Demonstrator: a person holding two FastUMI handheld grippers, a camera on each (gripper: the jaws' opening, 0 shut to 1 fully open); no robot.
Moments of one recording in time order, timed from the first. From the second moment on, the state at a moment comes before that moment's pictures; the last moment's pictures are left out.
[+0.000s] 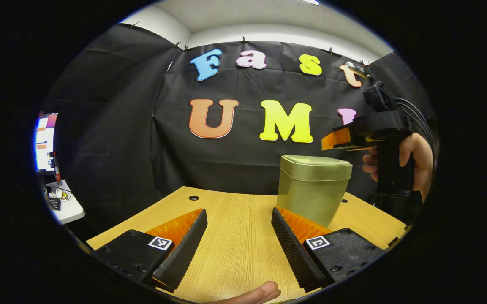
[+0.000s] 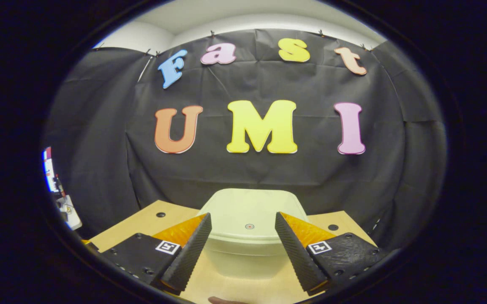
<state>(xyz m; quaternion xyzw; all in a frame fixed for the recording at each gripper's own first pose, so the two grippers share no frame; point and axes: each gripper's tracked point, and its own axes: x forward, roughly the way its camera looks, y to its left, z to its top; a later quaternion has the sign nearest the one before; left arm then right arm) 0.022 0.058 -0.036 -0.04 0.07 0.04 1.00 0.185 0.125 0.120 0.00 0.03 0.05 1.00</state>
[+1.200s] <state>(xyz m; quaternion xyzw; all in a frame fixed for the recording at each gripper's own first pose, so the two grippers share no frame) 0.015 -0.027 -0.038 -0.02 0.05 0.01 1.00 0.034 -0.040 0.006 -0.01 -0.04 0.02 1.00</state>
